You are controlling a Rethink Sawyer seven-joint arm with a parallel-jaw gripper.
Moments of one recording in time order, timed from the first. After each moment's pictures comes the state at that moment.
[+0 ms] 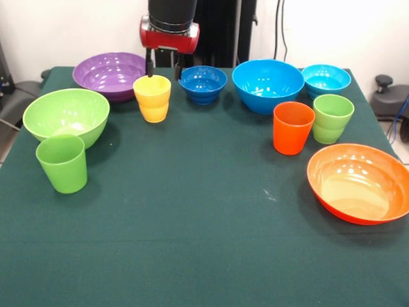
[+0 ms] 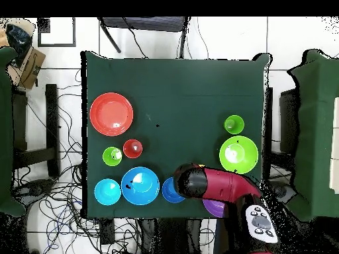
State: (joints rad) arm -0.38 -0.68 -0.07 1.93 -0.28 0.36 1.62
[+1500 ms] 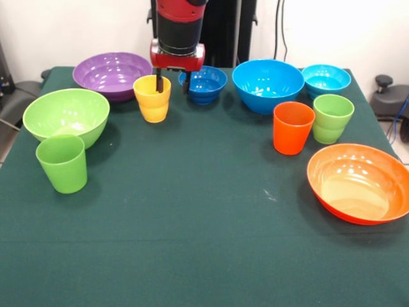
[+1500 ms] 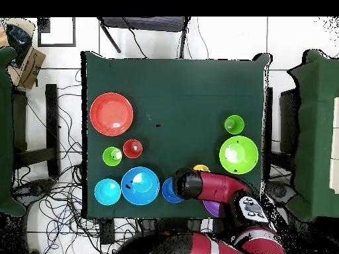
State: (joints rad) arm -0.39 -0.54 -0.07 1.93 -0.28 0.26 1.62
